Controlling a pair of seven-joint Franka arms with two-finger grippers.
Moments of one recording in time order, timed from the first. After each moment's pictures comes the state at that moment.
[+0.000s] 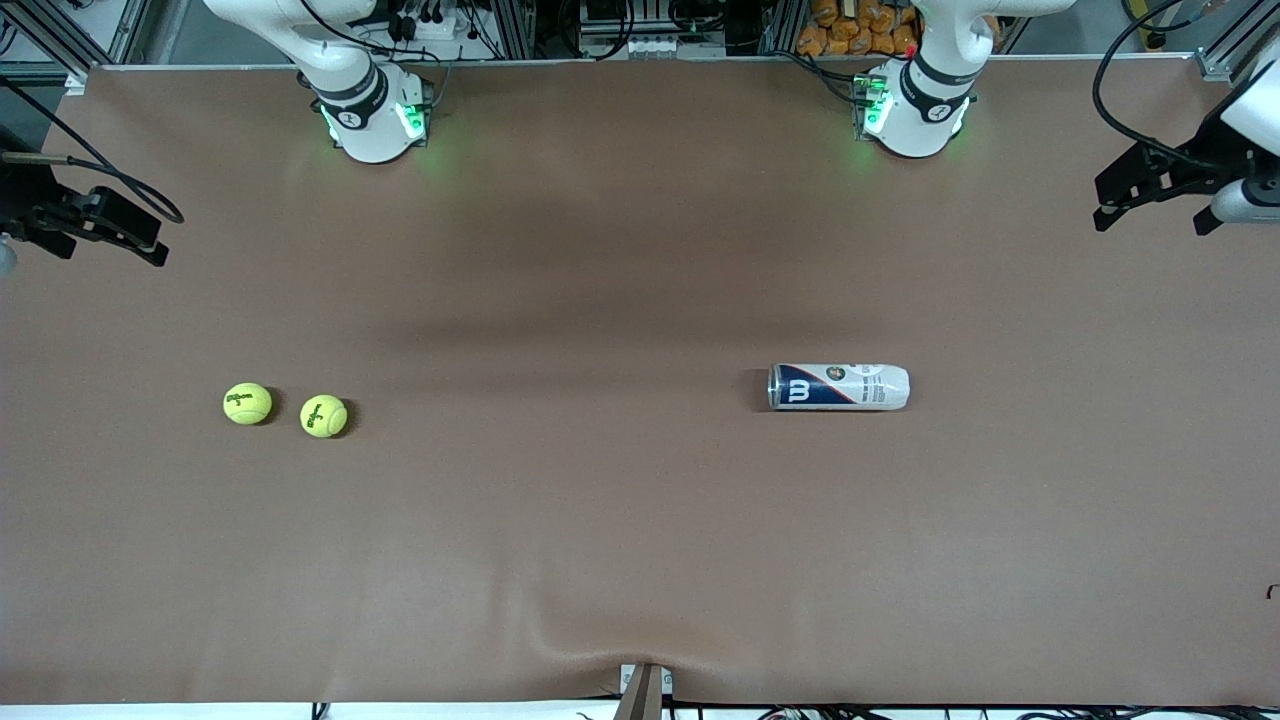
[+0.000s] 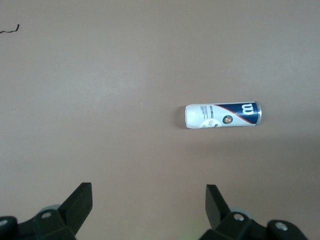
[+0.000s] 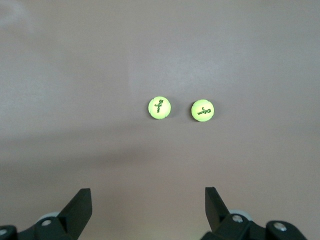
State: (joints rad) left arm -0.08 -0.09 -0.01 -1.57 0.01 1.54 -0.02; right arm 0.01 0.01 0.02 -1.46 -0.02 1.47 0.12
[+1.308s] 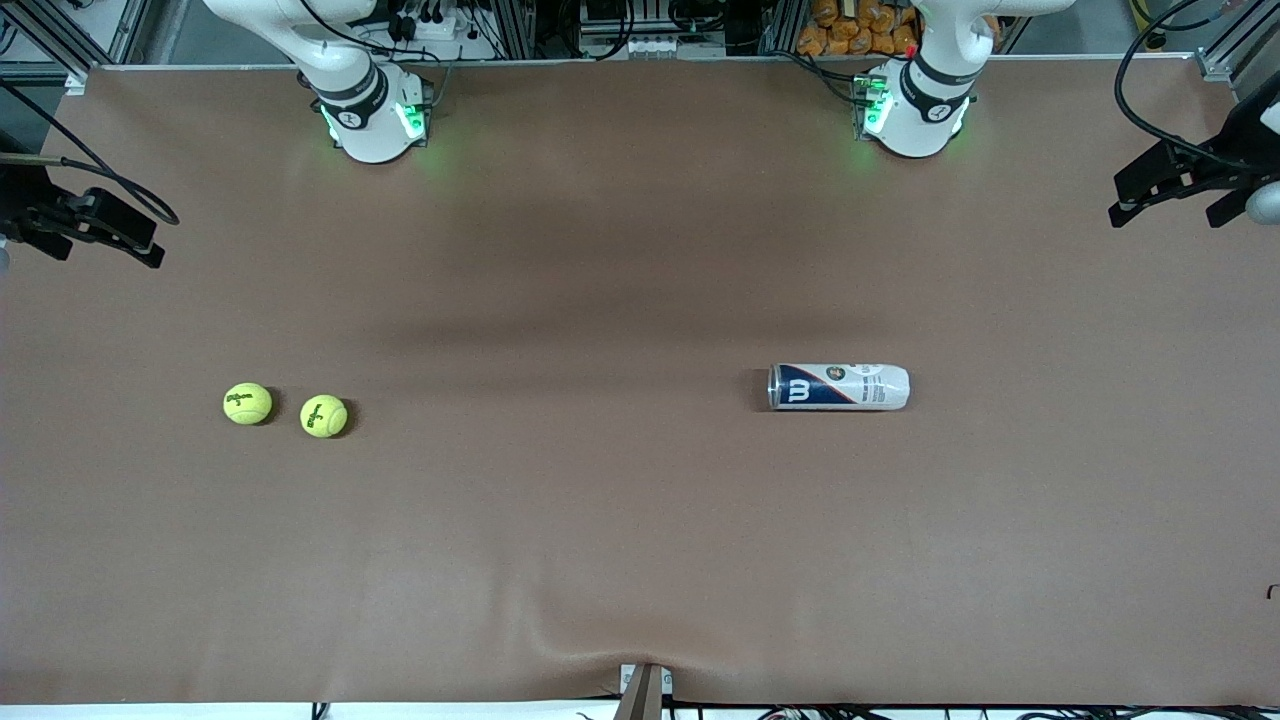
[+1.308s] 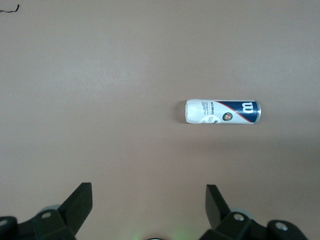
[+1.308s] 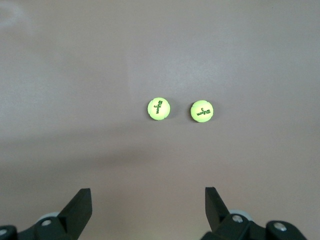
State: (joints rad) left arm -0.07 -0.07 0.01 -1.54 0.00 1.48 -0.05; right arm 0.01 0.01 0.01 -1.46 -0.02 1.47 0.12
